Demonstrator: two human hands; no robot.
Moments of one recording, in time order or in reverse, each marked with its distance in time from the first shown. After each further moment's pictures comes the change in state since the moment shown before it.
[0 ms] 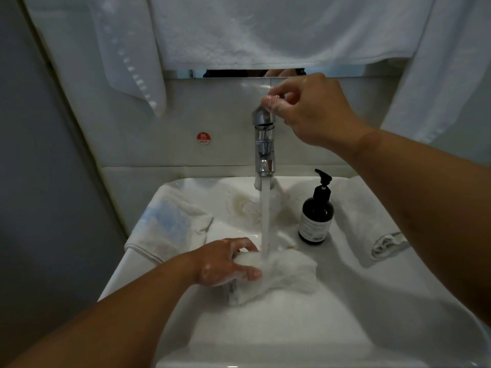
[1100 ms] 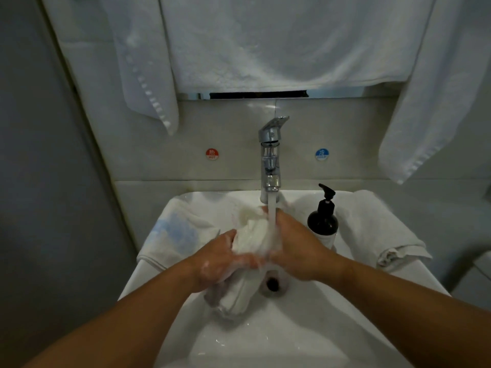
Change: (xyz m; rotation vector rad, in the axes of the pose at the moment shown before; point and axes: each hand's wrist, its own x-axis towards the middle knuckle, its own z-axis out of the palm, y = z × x) left_hand -0.010 0.011 -0.008 -0.538 0.240 0.003; right_hand -0.142 0.026 0.099 0.299 -0.520 0.256
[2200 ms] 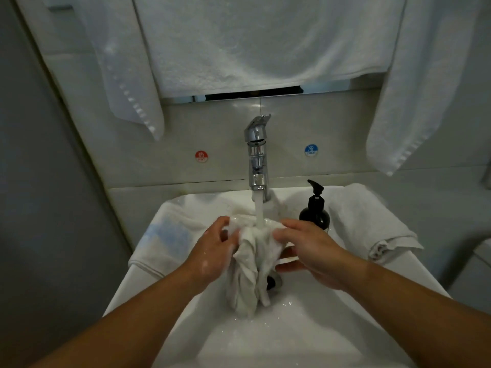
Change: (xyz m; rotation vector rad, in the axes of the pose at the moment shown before) left_hand 0.002 0.013 0.018 -0.007 0.287 0.073; right_hand -0.028 0.002 -0.021 0.726 0.007 0.306
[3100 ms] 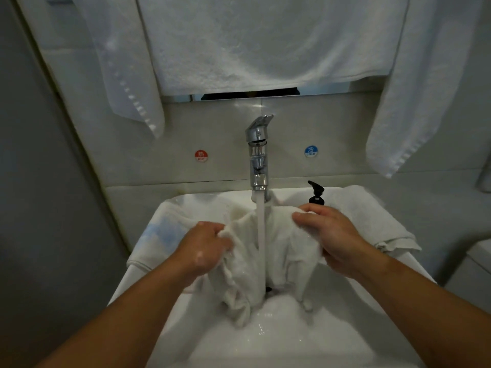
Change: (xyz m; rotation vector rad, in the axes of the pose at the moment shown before) left_hand 0.005 0.006 -0.025 0.304 0.040 -0.023; right_hand 0.000 -0.013 -0.022 0.150 0.202 -0.116
